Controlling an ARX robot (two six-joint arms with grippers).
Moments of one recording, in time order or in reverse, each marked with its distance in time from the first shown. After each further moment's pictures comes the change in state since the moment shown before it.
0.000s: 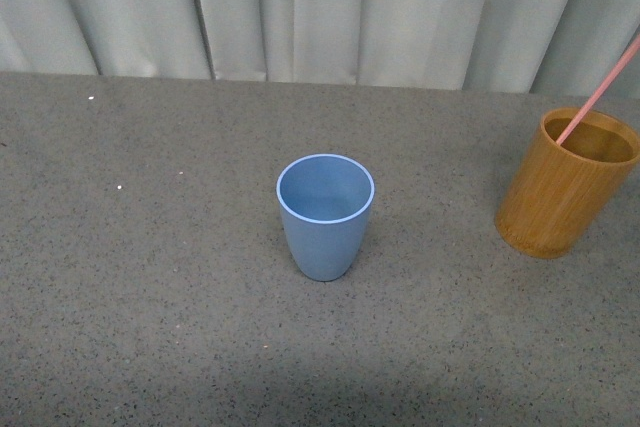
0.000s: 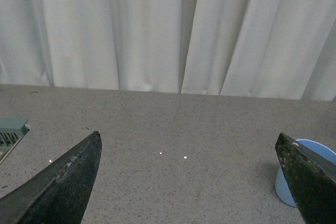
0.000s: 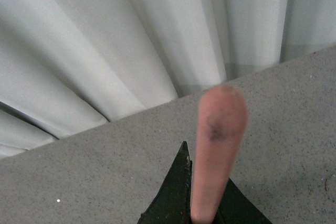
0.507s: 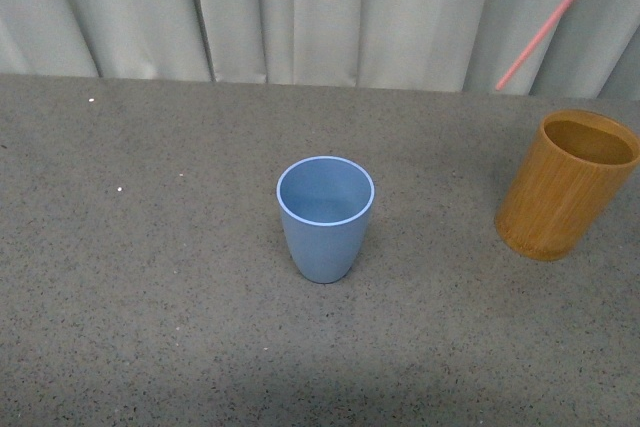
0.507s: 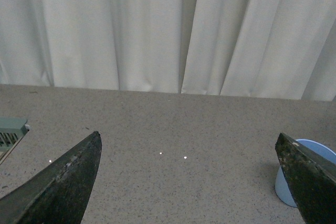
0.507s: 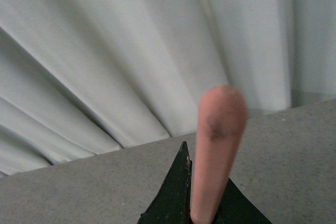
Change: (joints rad) left arm 0.000 0.000 0.000 0.000 0.000 0.000; right arm 0.110 -0.076 -0.030 0.121 -0.054 0.058
